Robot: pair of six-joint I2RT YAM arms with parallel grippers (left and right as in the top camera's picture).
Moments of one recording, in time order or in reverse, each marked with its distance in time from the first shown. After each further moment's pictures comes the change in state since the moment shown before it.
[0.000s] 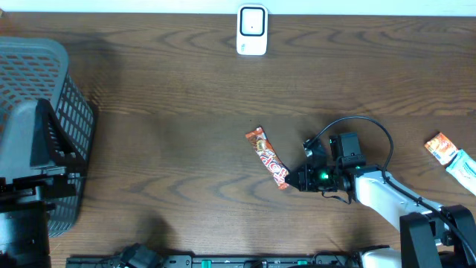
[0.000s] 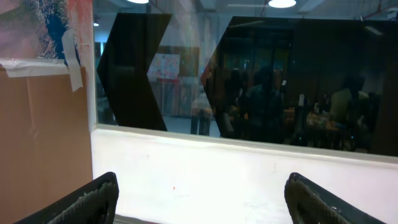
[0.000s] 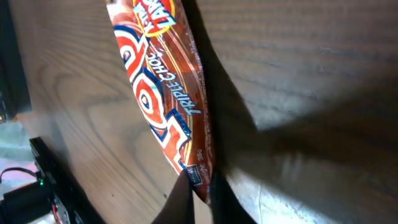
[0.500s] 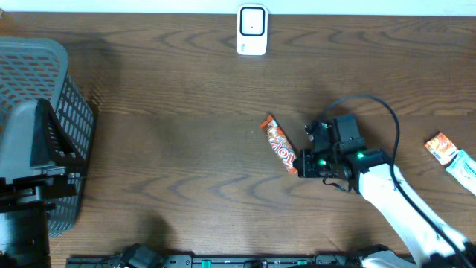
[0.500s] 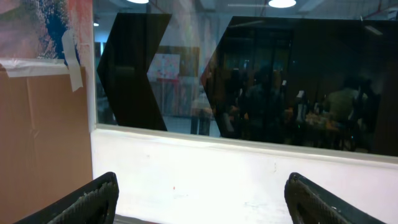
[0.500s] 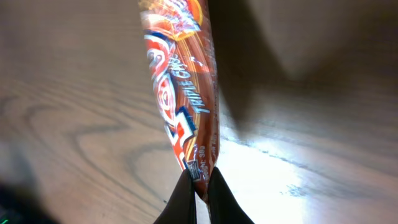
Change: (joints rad) left arm 0.000 0.000 0.000 0.000 0.000 0.000; right arm 0.132 -0.167 0.268 -0.372 0.365 0.049
